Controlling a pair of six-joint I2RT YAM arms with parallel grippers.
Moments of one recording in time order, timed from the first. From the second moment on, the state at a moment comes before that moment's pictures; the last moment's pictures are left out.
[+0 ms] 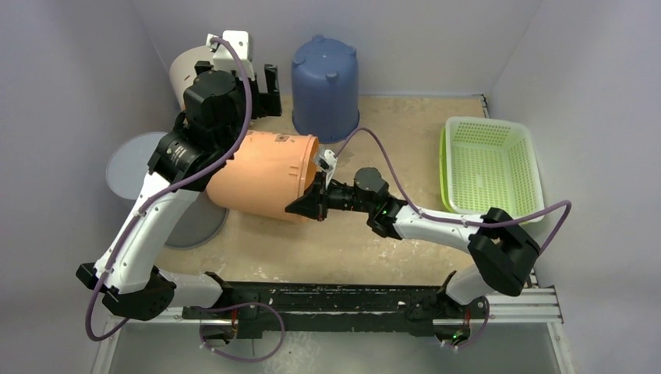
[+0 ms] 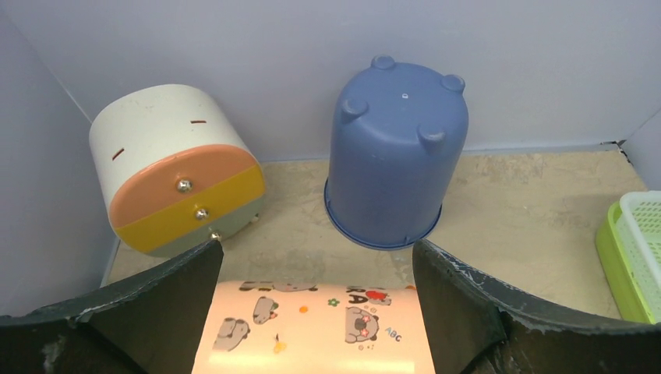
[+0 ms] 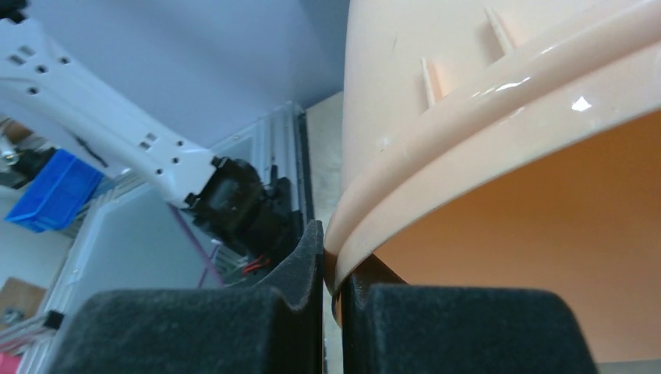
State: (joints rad) left arm -0.63 1.30 1.82 -0.64 -0.57 -0.09; right arm 0.90 1.49 0.84 0.65 -0.49 0.45
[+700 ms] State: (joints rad) left arm -0.64 1.37 1.86 -0.67 -0.56 -0.09; right arm 0.67 1.55 0.40 1.36 -0.73 0.82
